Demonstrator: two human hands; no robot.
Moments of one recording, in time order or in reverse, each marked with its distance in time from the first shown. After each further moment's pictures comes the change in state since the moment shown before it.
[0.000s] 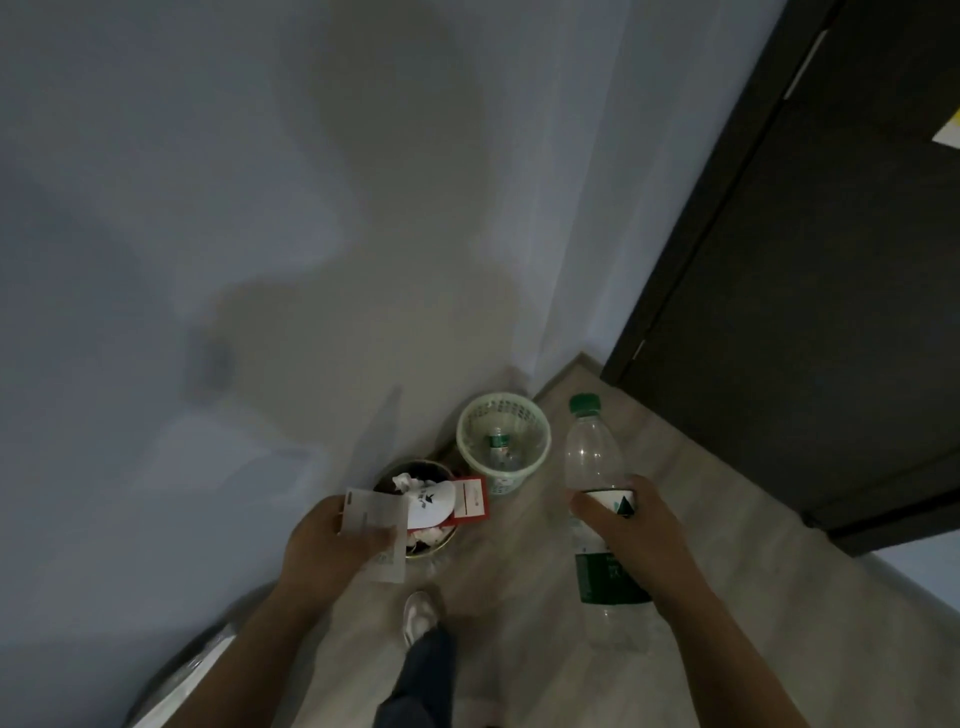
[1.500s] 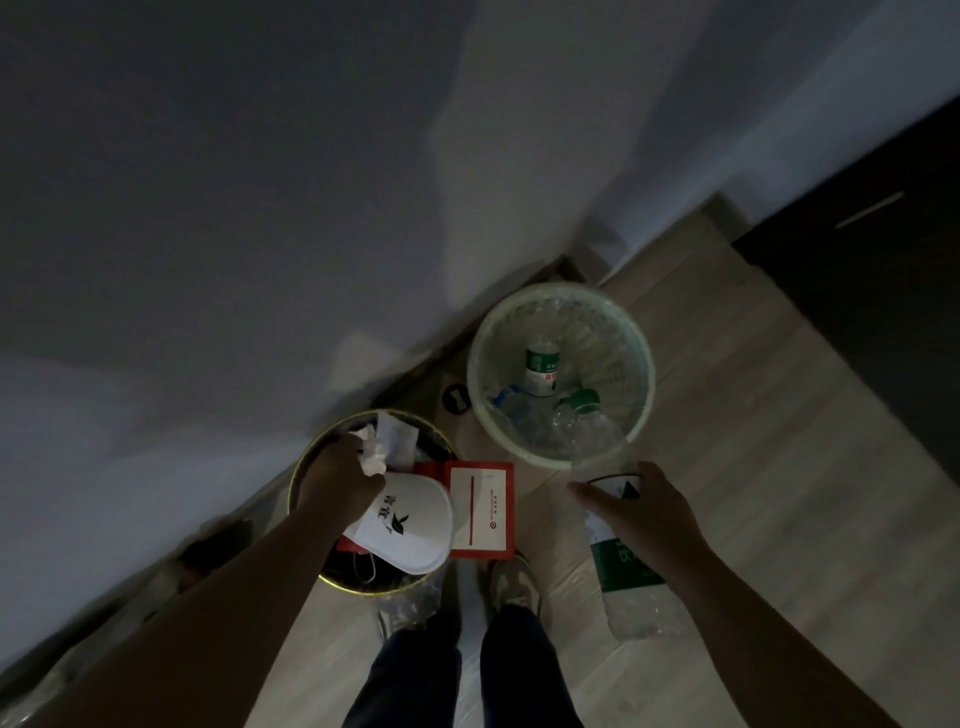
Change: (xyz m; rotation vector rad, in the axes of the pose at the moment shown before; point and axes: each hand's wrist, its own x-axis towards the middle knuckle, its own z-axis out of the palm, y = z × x) left_hand 0.482 -0.207 0.274 0.481 -0.280 -0.275; right_hand 0.484 0.196 0.203 -0.455 -0.248 0.472
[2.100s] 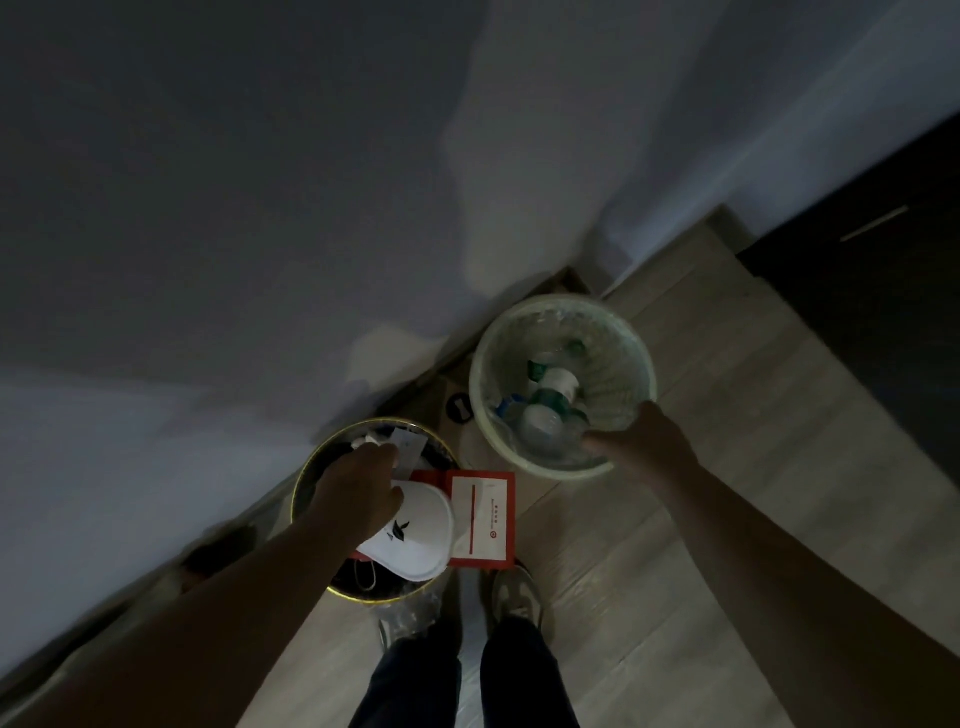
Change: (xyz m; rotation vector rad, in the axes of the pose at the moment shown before) left_hand -0.018 0.025 -0.009 0.367 -0.023 0.301; right_hand 0.061 -0.041 -0.019 -0.172 0.041 -0.010
